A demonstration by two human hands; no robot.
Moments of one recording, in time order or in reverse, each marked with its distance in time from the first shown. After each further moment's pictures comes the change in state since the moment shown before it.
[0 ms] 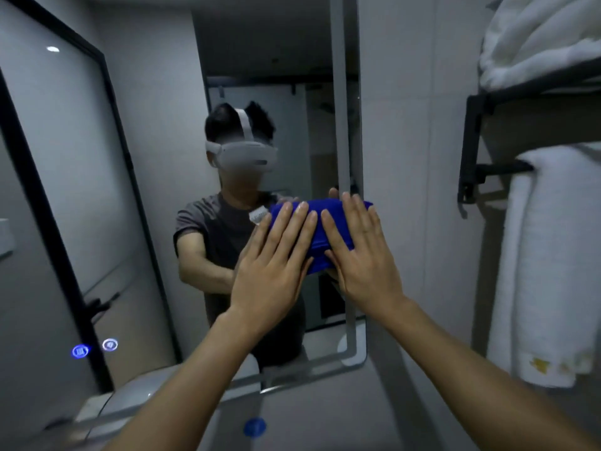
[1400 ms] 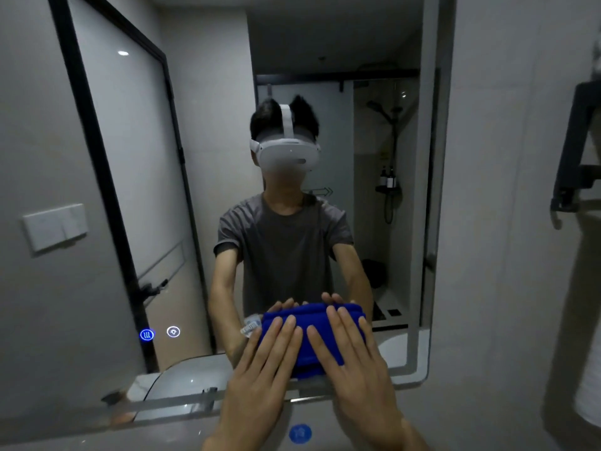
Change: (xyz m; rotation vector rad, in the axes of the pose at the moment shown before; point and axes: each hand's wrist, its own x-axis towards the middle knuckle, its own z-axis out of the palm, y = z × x) left_hand -0.187 -0.017 -0.003 0.005 -0.163 -0.091; right_hand -0.105 -0.133 0.057 0.037 -0.115 -0.103
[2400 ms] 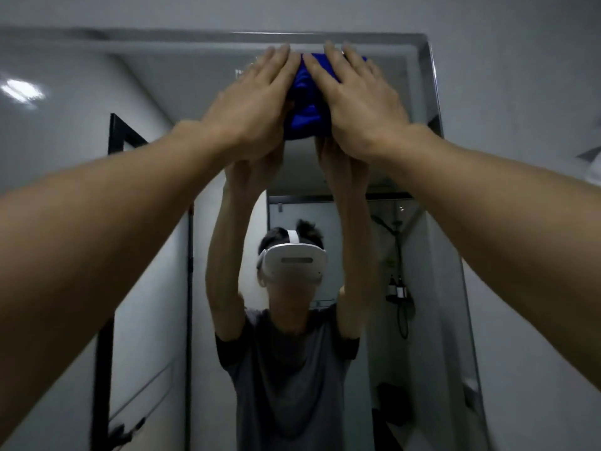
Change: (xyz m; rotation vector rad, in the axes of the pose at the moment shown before) left_hand 0.441 -0.170 -0.230 0.107 0.180 -0.087; right_hand 0.469 0.174 -0.188 -0.223 0.114 0.119
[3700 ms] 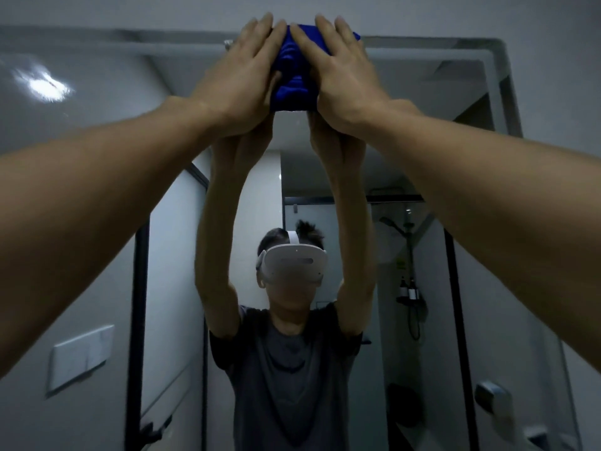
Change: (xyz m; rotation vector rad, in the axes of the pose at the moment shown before) left_hand -0.019 -0.122 -0.031 -0.021 0.089 -0.010; right_hand 0.069 -0.108 0.003 0.160 0.023 0.022
